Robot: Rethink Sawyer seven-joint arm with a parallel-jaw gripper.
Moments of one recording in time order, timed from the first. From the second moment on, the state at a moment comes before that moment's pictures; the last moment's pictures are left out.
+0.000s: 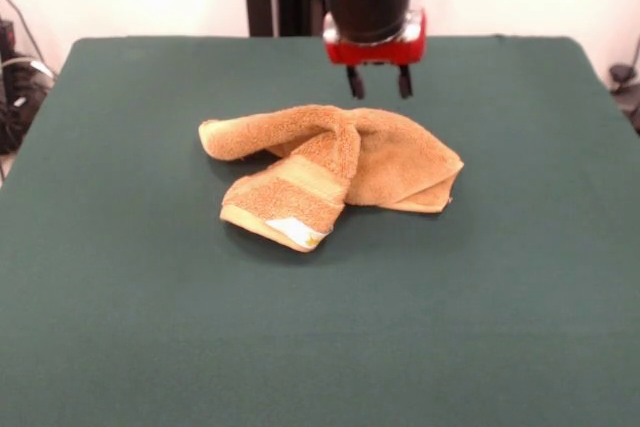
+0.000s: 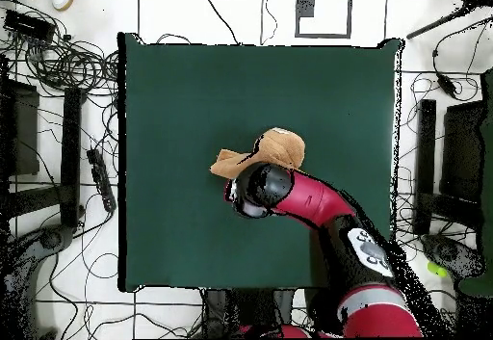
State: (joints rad) arm -0.30 -0.52 0.07 1.75 0.10 0.65 1.62
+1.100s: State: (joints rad) arm -0.29 -0.35 0.04 1.49 0.11 0.71 1.62
